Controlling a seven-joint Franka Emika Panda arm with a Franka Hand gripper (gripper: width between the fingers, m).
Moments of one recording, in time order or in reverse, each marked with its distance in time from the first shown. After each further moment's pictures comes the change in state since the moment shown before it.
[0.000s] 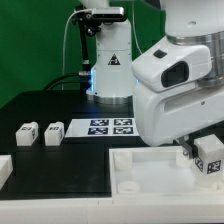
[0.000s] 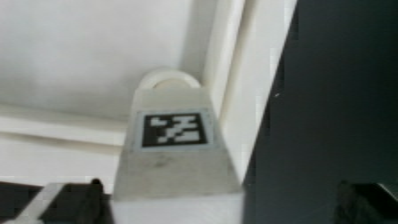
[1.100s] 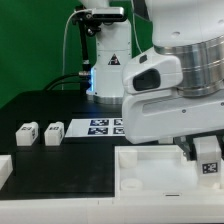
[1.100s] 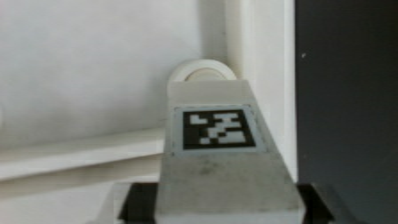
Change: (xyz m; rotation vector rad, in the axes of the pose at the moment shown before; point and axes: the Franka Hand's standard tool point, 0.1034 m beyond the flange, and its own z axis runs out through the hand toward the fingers) arm 0.000 0.016 0.005 -0.007 0.064 0.473
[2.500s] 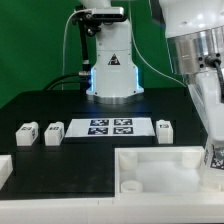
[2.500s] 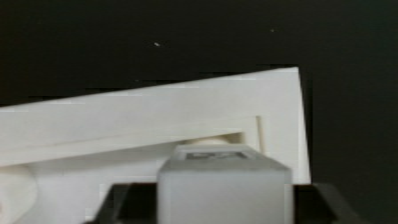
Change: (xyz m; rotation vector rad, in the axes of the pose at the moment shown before) arm -0.023 -0.021 0.006 0.150 0.121 1.460
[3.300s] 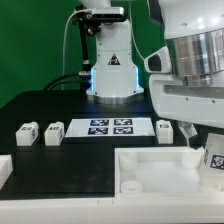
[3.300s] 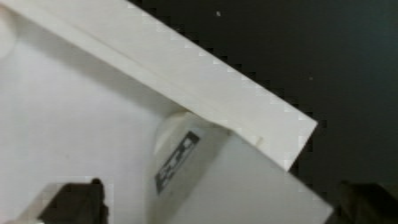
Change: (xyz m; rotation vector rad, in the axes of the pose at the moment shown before) arm 0.005 -0.002 0.001 -0.041 0.007 -0.875
